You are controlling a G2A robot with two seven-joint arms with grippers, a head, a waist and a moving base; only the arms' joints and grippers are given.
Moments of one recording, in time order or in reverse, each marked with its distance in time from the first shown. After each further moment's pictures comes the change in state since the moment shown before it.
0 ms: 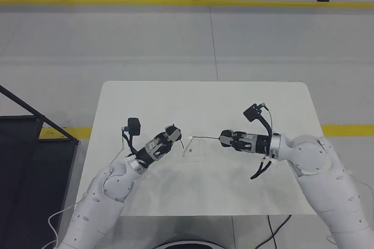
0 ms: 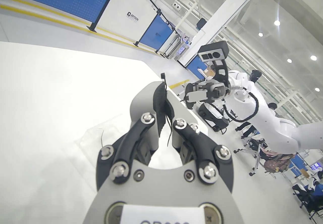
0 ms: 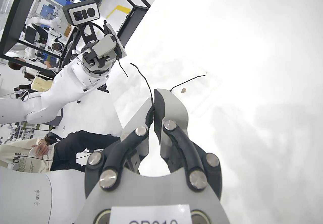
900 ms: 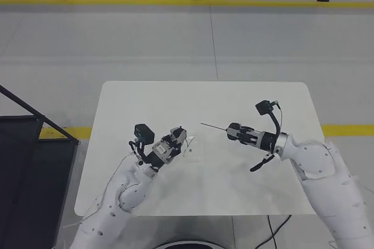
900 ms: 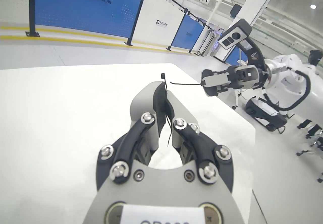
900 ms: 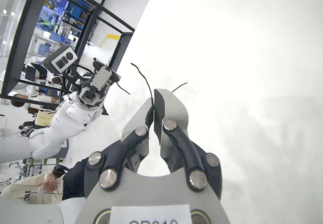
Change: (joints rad) left arm 0.063 -0.021 0.085 -0.108 0.479 0.303 0.301; right arm -0.062 0.008 0.073 -0.036 0.035 0.156 -0.096
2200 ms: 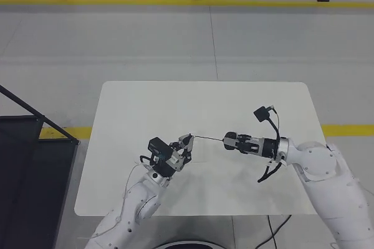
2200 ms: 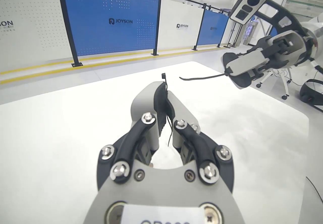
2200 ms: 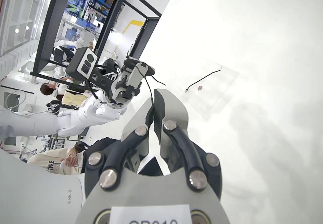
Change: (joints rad) left arm 0.033 -0.029 0.107 -0.024 0.321 0.289 0.135; right arm -0.011 0.009 -0.004 -0.014 0.137 -0.100 0.145
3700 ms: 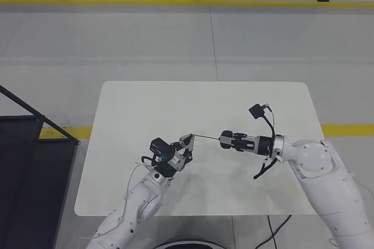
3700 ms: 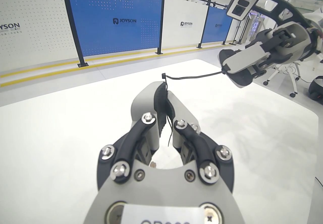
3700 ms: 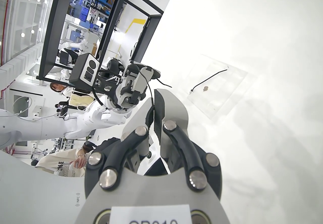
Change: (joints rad) left arm -0.003 -0.004 0.008 0.005 0.011 0.021 0.000; right arm 0.048 -0.004 -0.055 0.031 0.031 0.058 -0.015
